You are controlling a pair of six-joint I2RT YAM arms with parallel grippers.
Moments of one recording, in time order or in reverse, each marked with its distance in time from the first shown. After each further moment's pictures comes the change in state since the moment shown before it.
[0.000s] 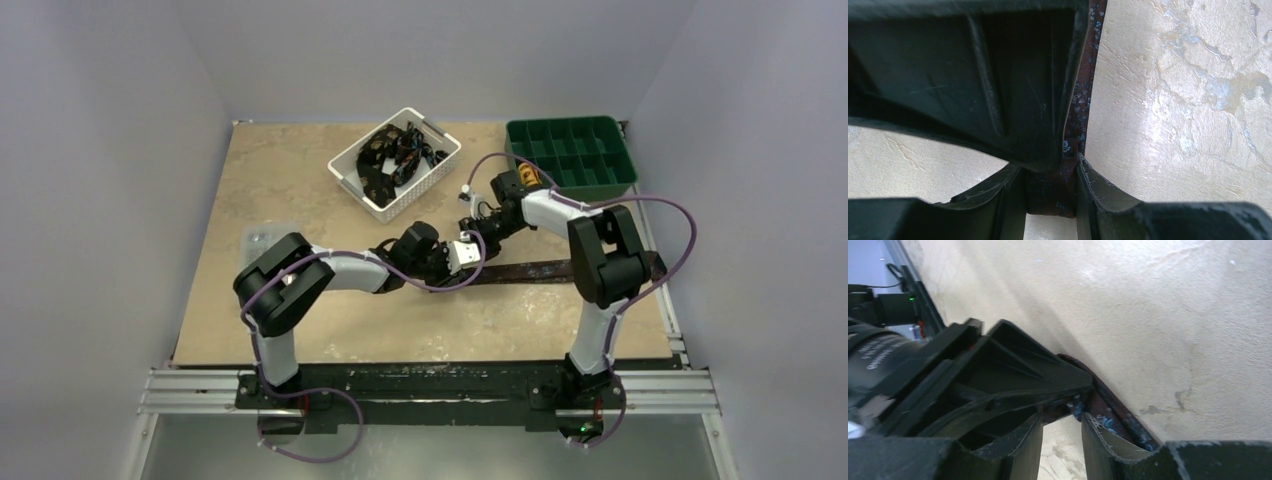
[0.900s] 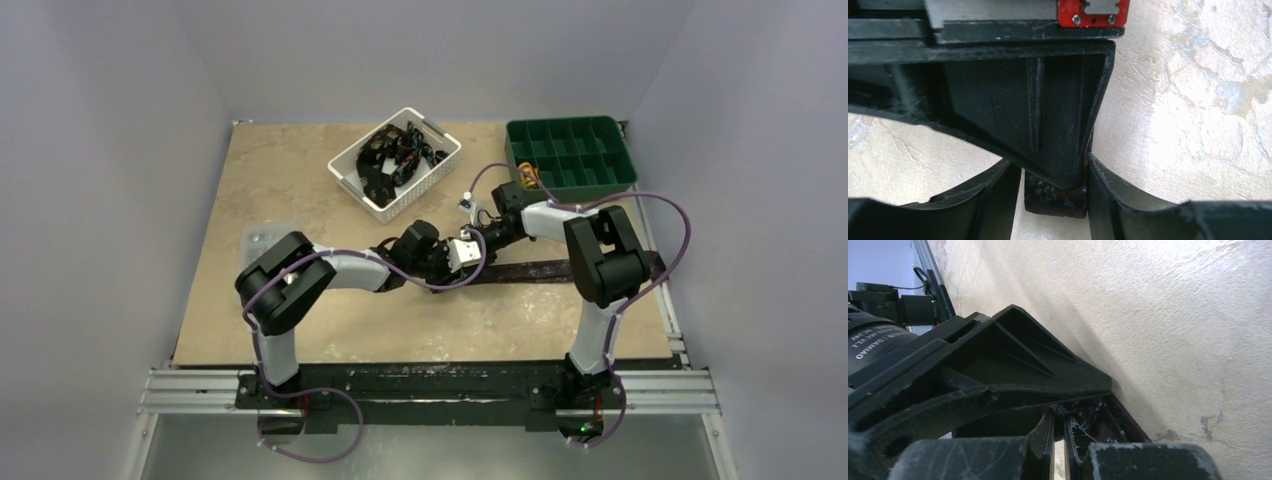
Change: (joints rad) left arm 0.000 0.011 0.012 -0.003 -0.002 0.006; right arm 0.001 -0.020 -0.135 0.208 -0.111 0.058
